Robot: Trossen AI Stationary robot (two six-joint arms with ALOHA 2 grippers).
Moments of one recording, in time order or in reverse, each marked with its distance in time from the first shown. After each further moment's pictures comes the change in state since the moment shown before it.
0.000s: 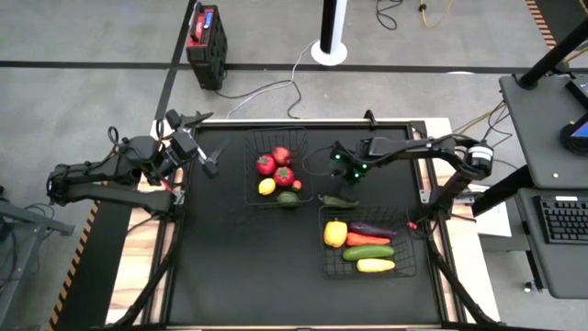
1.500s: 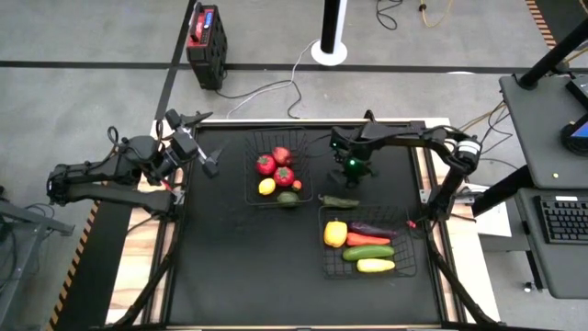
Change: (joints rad) left arm 0.000 0.000 0.000 0.007 0.000 0.033; right arm -0.109 0.107 0.177 -0.341 -0.402 0.668
